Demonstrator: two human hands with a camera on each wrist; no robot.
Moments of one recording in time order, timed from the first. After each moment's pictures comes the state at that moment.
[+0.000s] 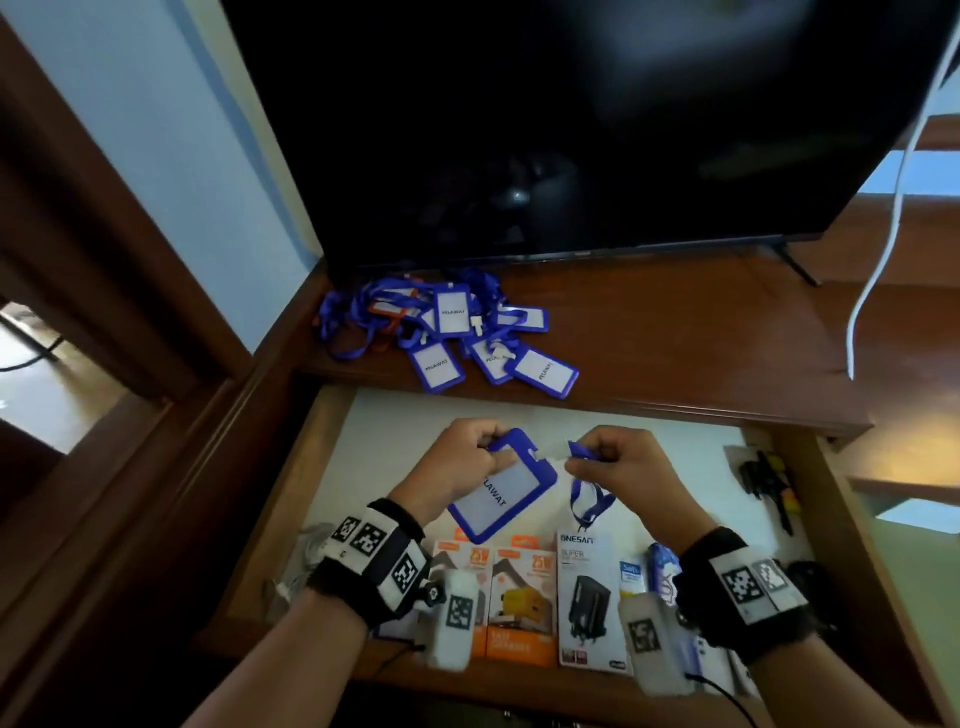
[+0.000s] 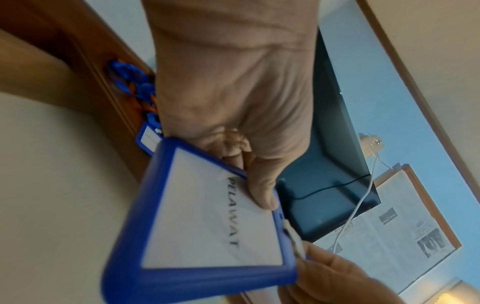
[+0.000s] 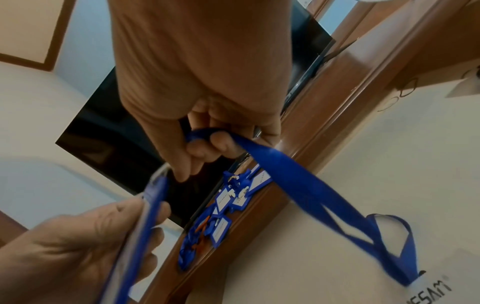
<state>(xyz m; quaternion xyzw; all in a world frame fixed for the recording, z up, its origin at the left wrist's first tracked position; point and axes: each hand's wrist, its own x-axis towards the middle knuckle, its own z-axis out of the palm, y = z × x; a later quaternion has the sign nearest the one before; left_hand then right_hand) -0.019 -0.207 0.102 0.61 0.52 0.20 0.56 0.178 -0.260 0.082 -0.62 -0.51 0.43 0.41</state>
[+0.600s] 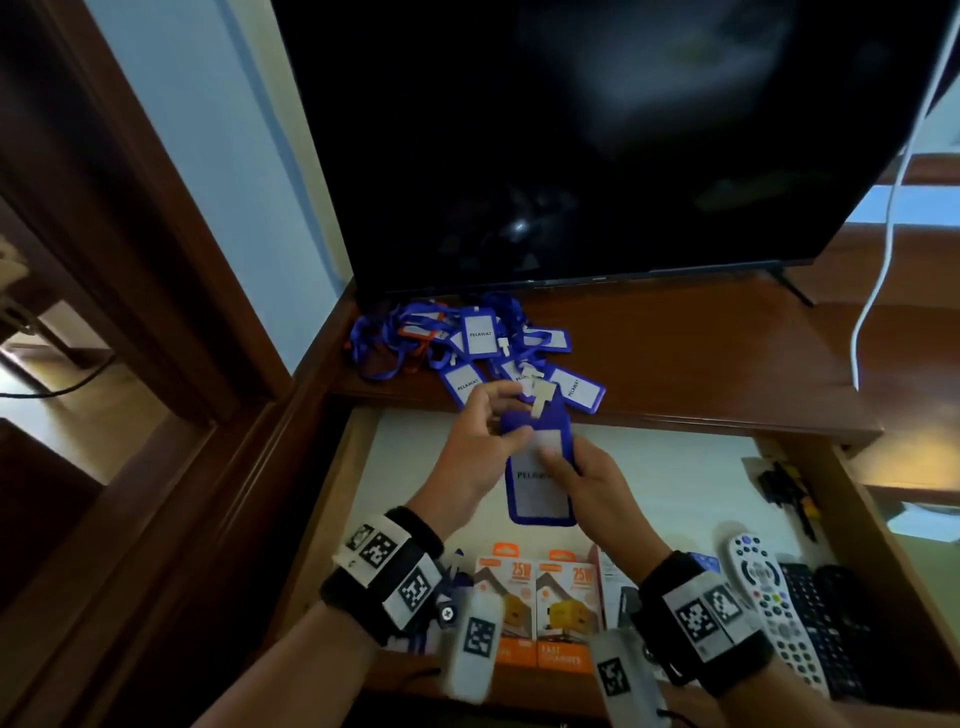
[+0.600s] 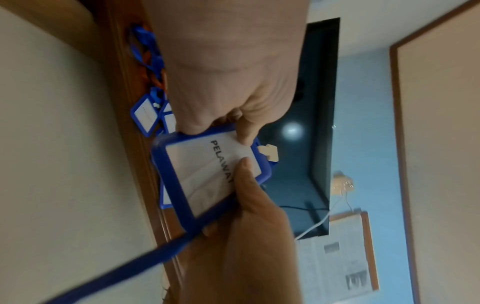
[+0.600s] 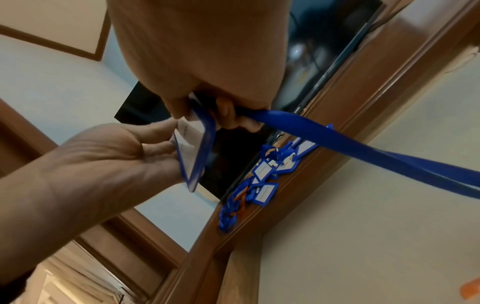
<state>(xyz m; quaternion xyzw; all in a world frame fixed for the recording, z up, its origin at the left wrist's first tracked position) -0.064 -0.209 0.133 0.55 0.44 0.38 0.60 0.066 -0.266 0.104 -0.57 -0.50 0.43 0.49</state>
